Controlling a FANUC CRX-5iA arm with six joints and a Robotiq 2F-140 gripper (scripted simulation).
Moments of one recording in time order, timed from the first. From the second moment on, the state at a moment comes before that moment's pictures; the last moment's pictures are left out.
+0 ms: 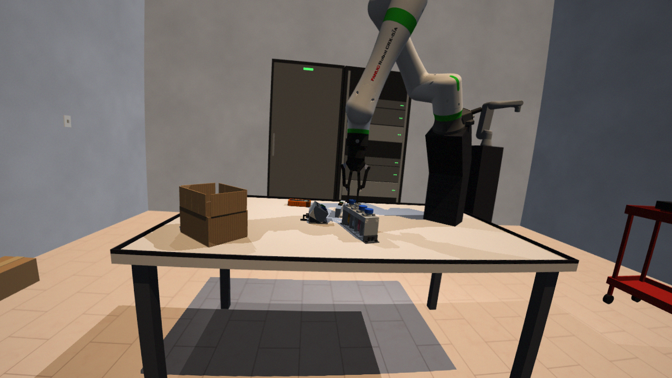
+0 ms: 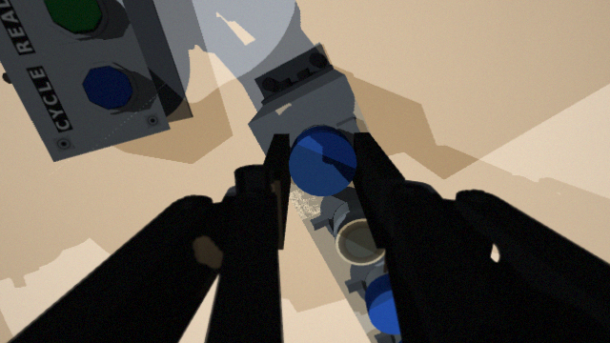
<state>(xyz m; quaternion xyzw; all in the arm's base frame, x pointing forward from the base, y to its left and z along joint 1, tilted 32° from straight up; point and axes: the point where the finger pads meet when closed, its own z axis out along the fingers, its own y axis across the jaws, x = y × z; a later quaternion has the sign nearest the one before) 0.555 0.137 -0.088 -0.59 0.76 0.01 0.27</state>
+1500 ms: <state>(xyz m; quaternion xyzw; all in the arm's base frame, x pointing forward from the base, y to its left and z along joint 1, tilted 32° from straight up) 0.555 0.137 -0.088 -0.85 0.45 -0.10 0.26</state>
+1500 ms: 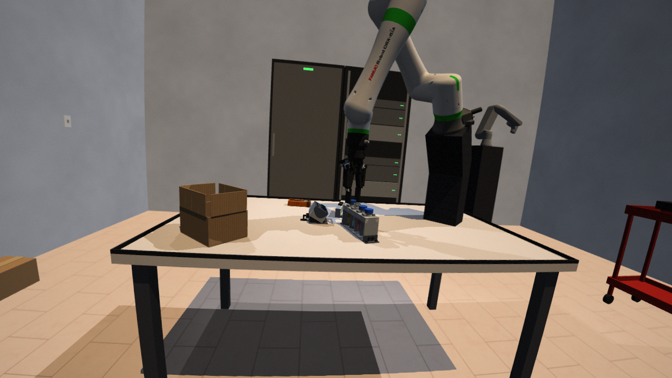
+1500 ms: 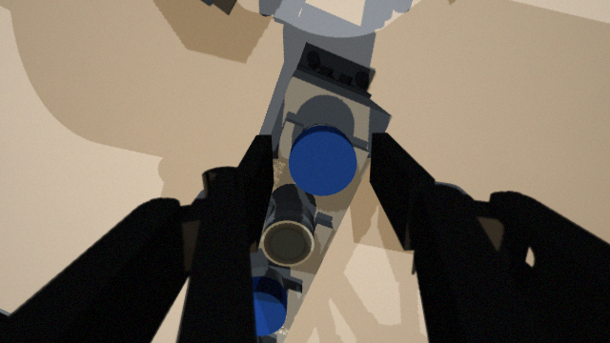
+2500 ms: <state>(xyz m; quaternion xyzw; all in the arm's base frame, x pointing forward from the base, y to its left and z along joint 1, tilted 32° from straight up) 0.556 0.137 -0.087 -0.56 0.78 0.03 0.28</state>
